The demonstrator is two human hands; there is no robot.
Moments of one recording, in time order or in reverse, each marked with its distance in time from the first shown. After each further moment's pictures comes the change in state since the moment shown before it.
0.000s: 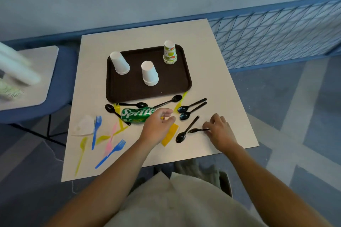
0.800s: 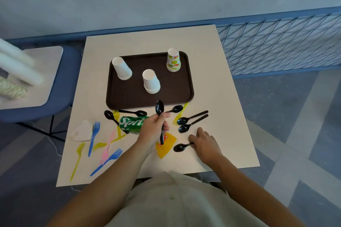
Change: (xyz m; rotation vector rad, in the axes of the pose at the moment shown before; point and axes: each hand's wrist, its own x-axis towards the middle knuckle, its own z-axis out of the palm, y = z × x) left_hand 0.046 0.008 0.010 -0.447 0.114 -0.254; right_hand 0.034 -0.029 0.008 0.001 -0.275 -0.125
